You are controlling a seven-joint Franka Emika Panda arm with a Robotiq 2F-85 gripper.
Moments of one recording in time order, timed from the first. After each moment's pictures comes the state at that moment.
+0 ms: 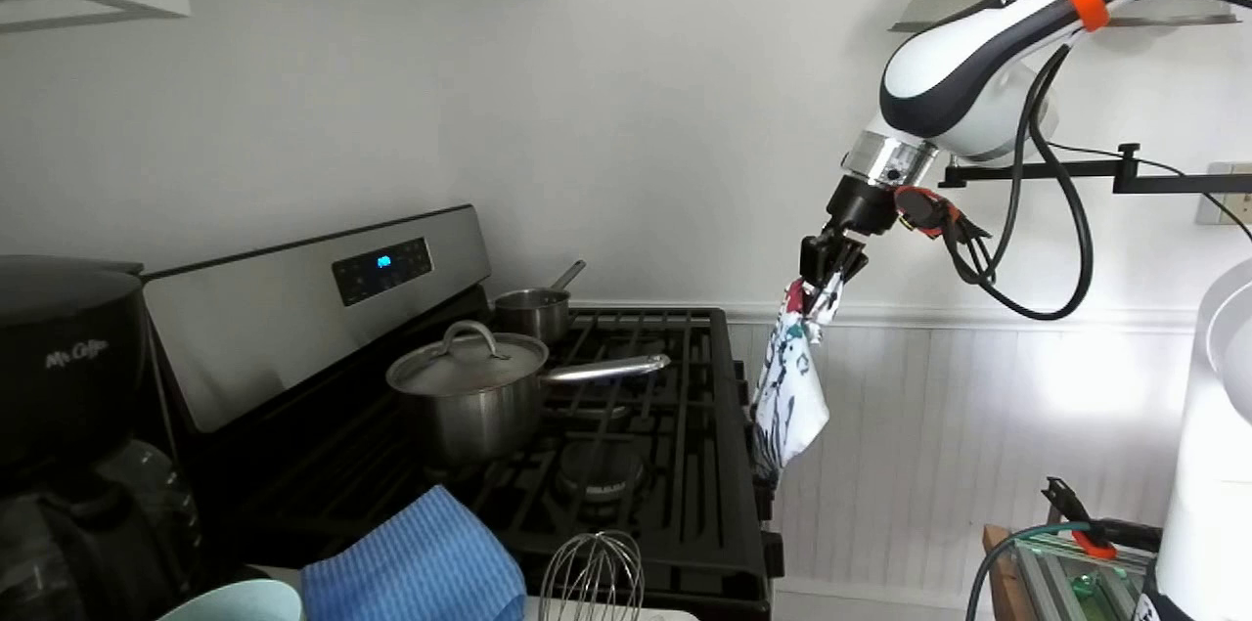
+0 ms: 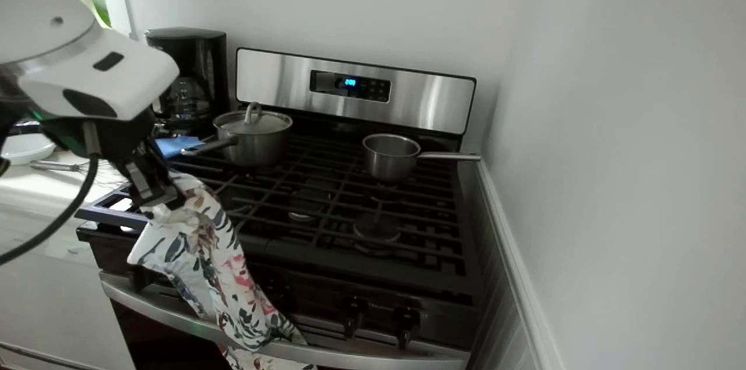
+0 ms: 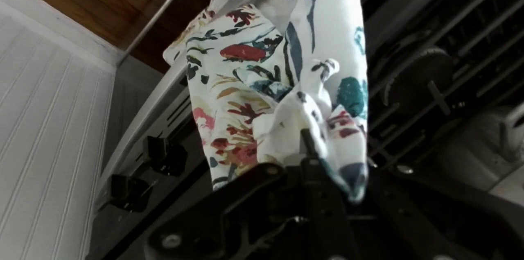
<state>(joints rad) -0.31 -0.68 -0.48 -2.76 0.04 2.41 -0.26</state>
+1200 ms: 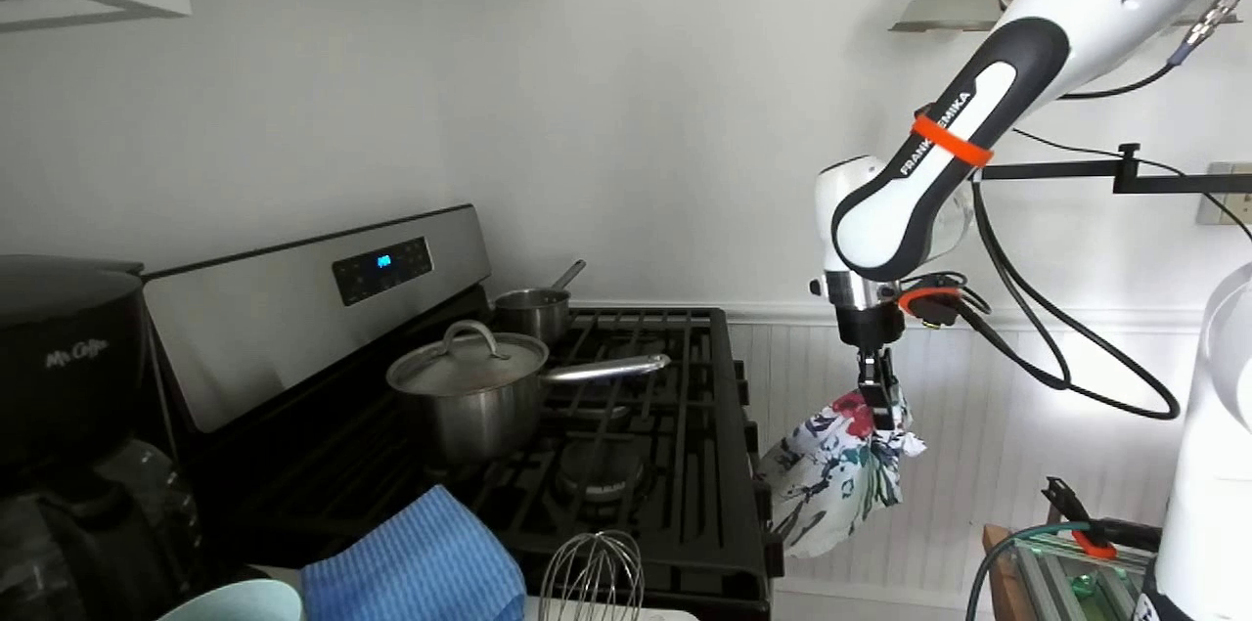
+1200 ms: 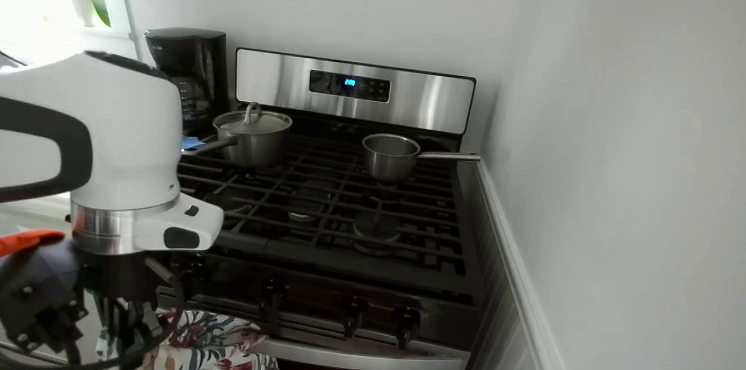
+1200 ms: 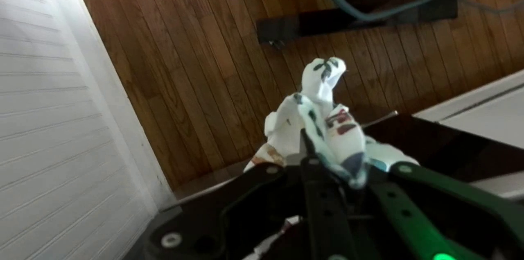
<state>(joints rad) -0.38 -0.21 -0.44 -2.73 -0.37 2.37 -0.39</state>
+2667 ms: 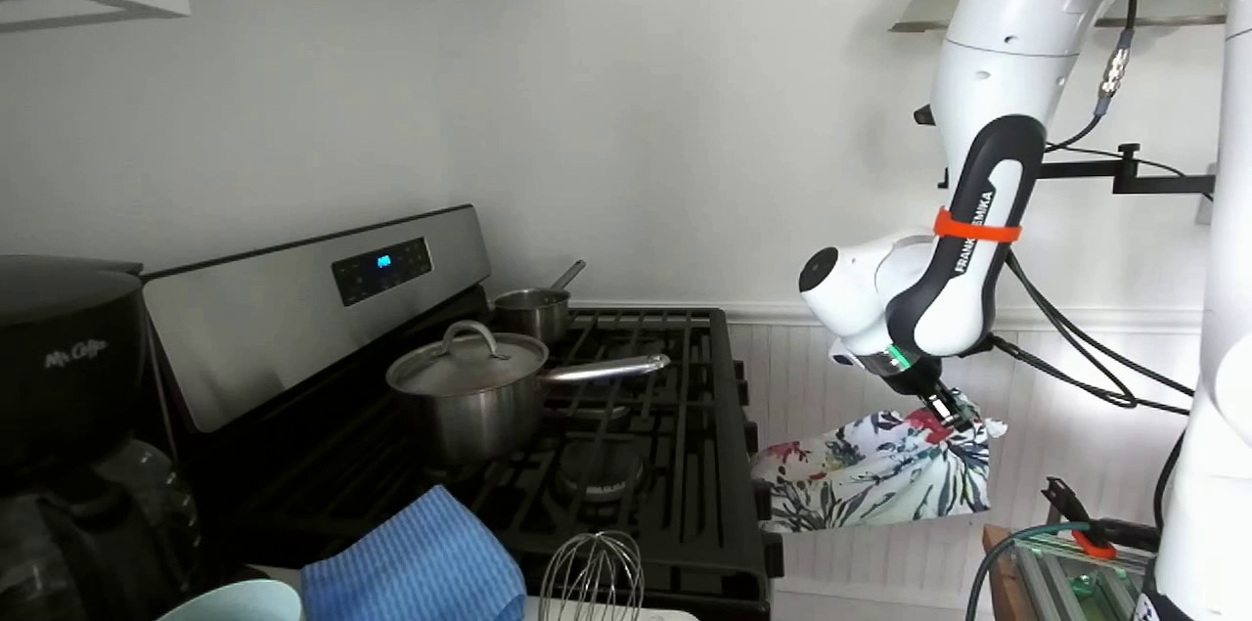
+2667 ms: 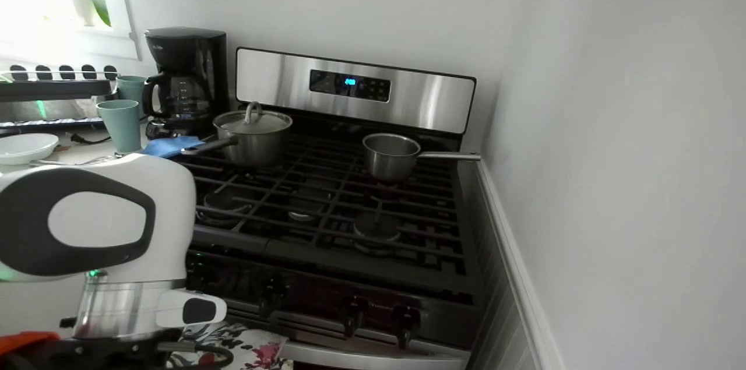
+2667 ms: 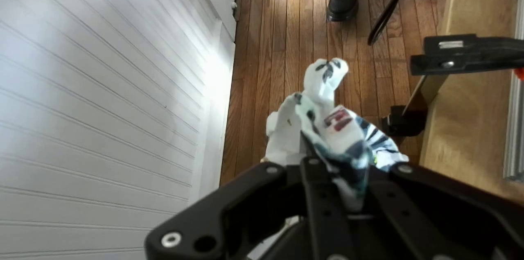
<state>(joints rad) -0.44 0.10 -0.46 -2.65 -1.14 2.31 -0.14</state>
